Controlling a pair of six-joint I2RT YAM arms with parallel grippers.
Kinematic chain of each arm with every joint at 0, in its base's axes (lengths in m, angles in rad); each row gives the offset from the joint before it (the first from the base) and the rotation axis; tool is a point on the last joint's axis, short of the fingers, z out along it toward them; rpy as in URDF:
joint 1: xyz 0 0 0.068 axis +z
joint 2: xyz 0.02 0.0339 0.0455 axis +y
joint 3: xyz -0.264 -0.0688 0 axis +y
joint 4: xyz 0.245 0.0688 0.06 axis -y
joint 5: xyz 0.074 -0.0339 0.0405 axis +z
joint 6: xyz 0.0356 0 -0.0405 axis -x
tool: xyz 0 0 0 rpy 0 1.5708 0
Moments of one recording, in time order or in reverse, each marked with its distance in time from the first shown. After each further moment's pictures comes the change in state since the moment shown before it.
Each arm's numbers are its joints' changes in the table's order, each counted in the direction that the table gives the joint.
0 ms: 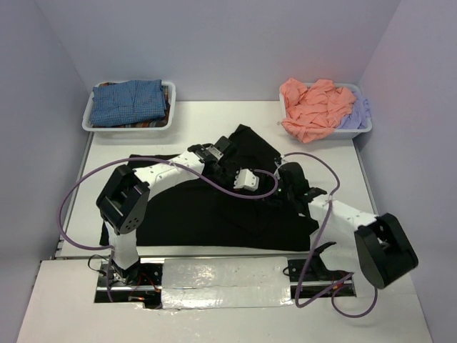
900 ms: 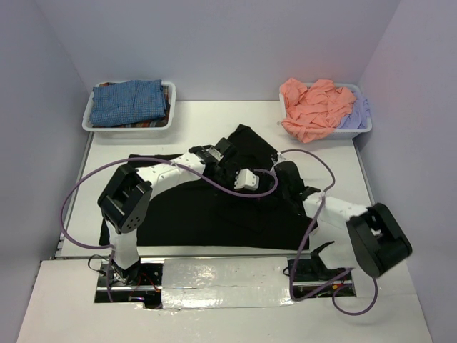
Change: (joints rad) left arm 0.000 0.012 0.028 0.038 0.008 0.064; right arm 0.032 0.129 -0.001 0.184 -0.050 -0.002
